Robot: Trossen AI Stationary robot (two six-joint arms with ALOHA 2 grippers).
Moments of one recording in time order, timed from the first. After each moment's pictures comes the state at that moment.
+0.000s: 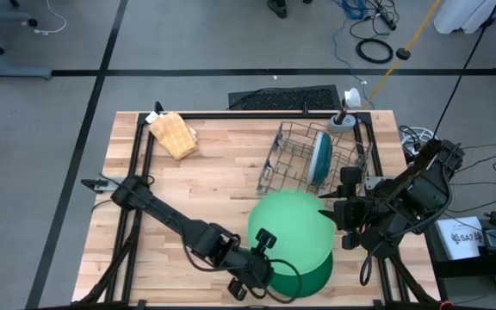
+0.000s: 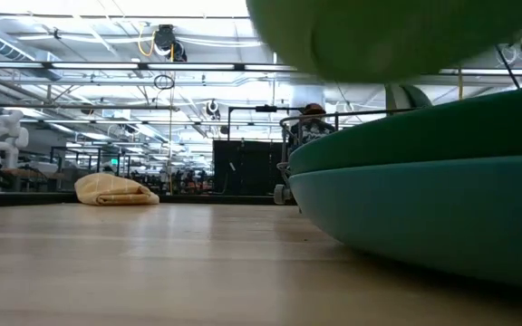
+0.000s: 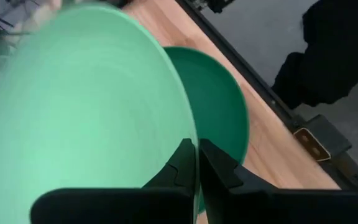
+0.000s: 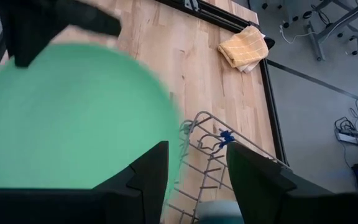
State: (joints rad) left arm -0.53 2.08 2.05 -0.81 -0.19 0.21; right arm 0.76 1.47 1.85 -1.46 0.76 0.41
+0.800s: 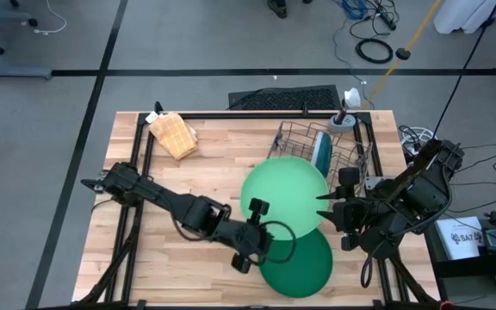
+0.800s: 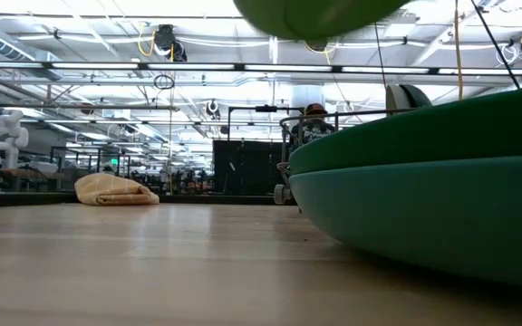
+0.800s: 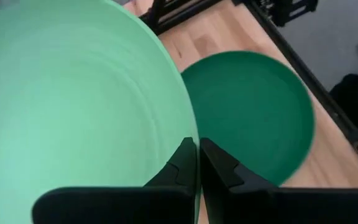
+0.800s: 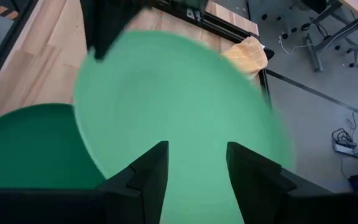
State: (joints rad) left arm -0.45 1.92 1.99 -0.83 -0.30 0.16; right arm 0.76 1.47 1.85 -1.42 0.77 0.35
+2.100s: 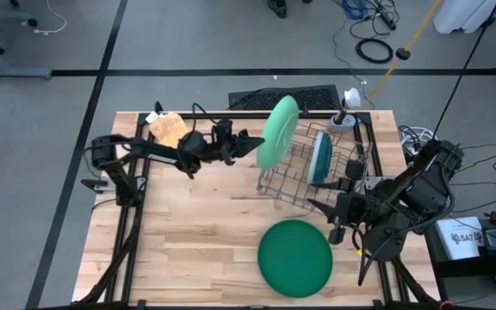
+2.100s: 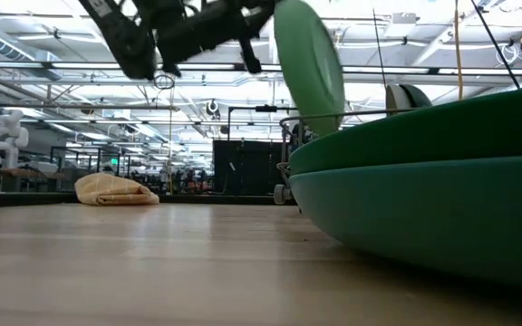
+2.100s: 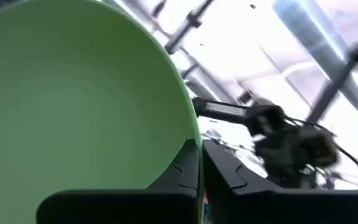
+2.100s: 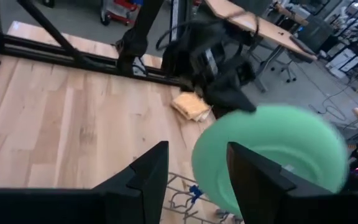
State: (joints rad) left arm 0.24 1.70 0.83 1.37 0.25 -0.87; right arm 0.76 1.48 1.85 -1.23 1.05 0.38
